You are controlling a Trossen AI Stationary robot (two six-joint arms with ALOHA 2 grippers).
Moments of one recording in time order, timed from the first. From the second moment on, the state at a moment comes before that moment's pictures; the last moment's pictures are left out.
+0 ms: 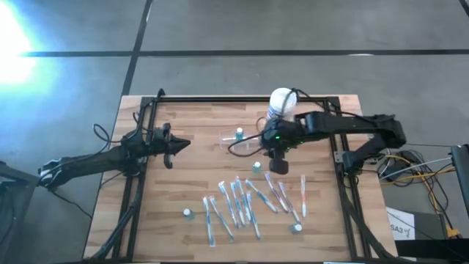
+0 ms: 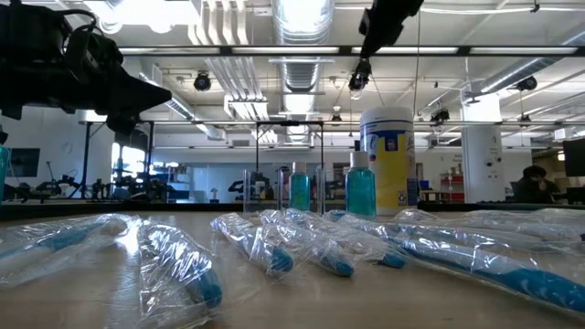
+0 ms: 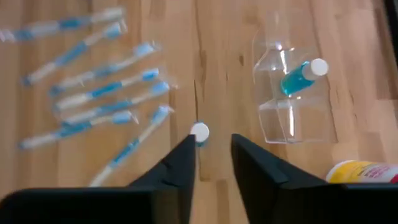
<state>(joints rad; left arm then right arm) 0.35 0.37 0.01 0.33 0.17 -0.23 0.01 1.54 1.53 -1.05 0.02 0.05</state>
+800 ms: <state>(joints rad) 0.35 0.37 0.01 0.24 0.19 -0.22 0.01 1.86 1.58 -1.10 0.02 0.13</state>
